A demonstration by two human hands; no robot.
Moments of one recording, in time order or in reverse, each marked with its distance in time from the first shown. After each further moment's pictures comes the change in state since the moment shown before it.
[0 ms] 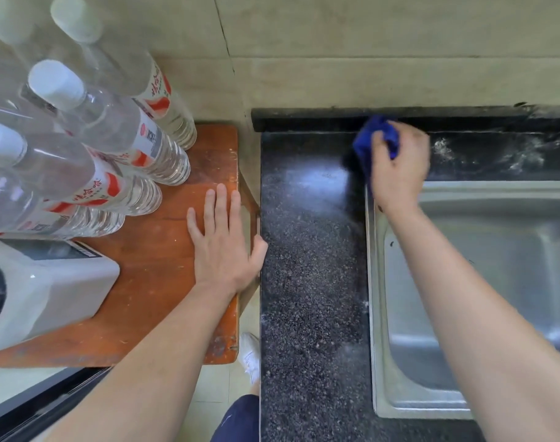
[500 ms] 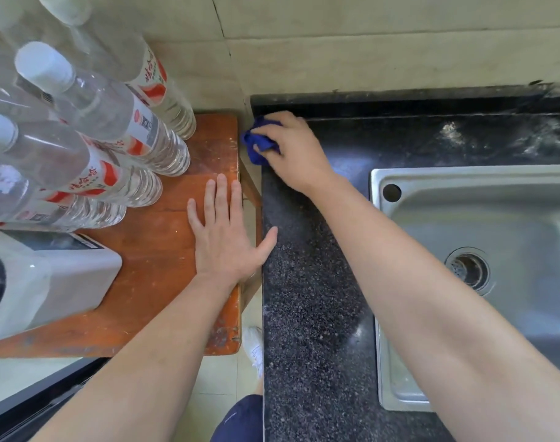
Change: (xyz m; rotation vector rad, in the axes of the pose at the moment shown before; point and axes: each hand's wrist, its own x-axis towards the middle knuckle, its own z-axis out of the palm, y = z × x) left_hand -0.001 0.005 0.001 0.057 0.015 -0.031; right_hand -0.026 -0.088 0.078 -0.023 -0.558 -0.490
